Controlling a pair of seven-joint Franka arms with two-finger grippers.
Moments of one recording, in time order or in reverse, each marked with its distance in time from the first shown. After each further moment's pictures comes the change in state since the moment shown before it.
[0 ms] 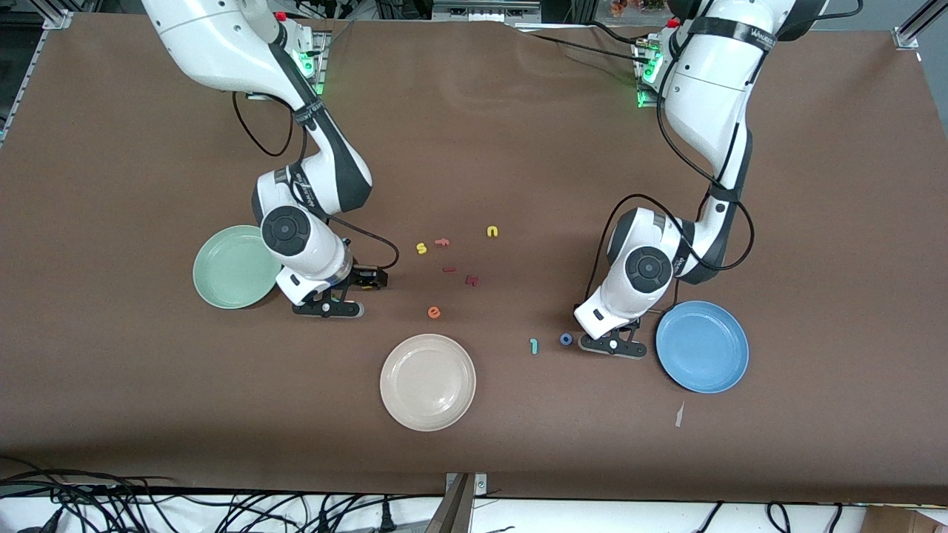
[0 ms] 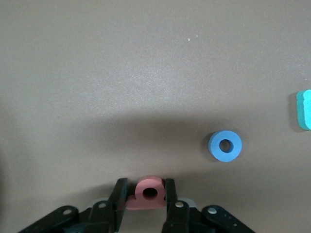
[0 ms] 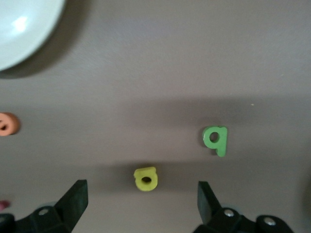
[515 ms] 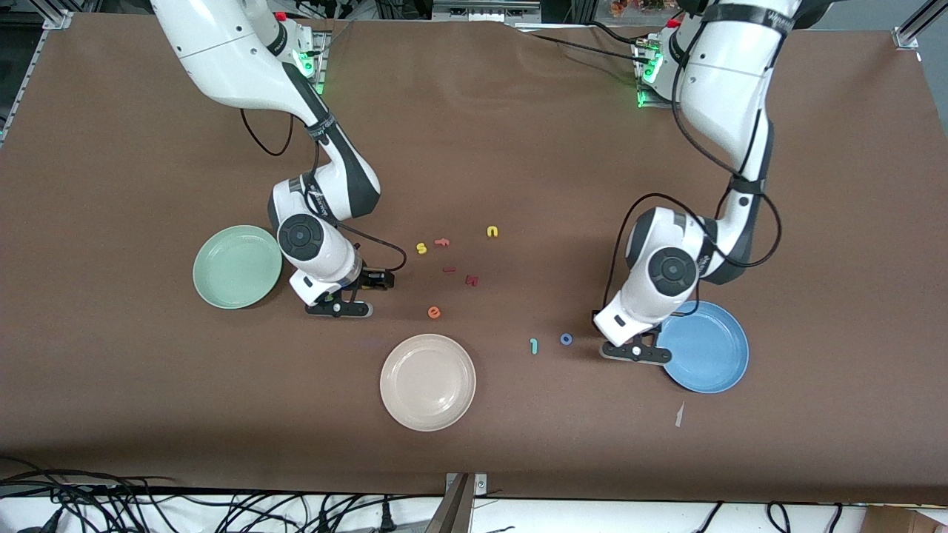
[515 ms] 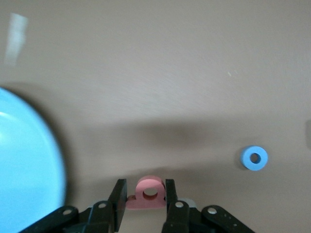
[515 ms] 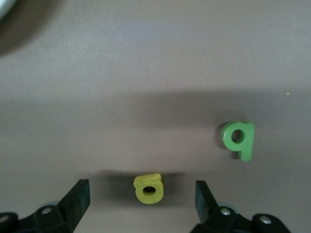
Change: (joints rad) left arm 0.007 -0.079 0.075 0.017 0.000 -0.089 -0.001; right arm 0.007 0.054 0.010 -0.014 0.015 0.052 0.002
